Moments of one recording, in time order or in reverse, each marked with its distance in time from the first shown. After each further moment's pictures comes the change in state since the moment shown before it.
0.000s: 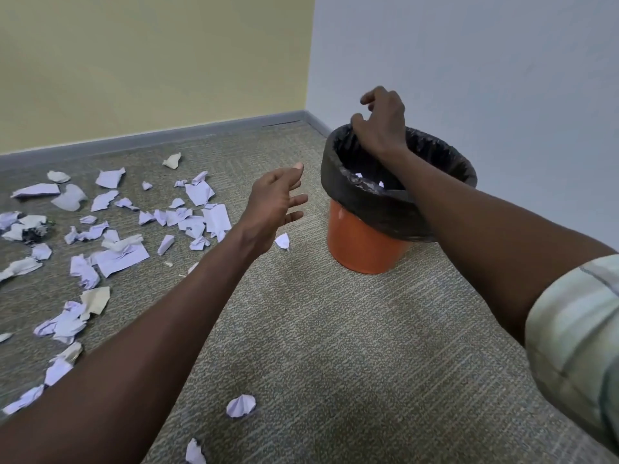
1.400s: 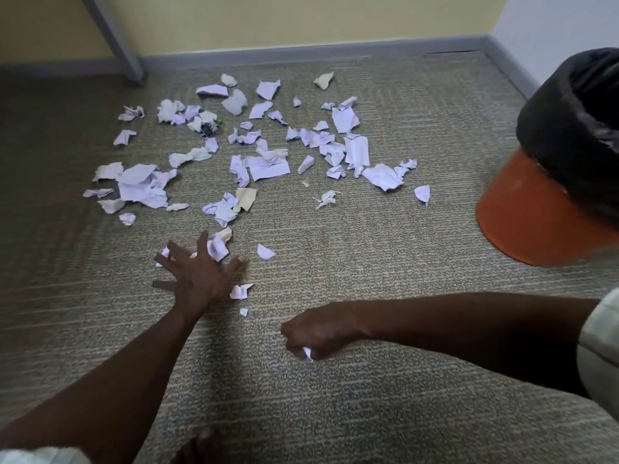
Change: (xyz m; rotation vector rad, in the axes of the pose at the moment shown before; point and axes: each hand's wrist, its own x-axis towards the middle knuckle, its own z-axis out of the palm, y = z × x) left_hand -0.181 -0.183 -0.312 1.188 0.804 -0.489; right_hand -0.381 -0.122 0.175 -0.030 -1.693 -1.391
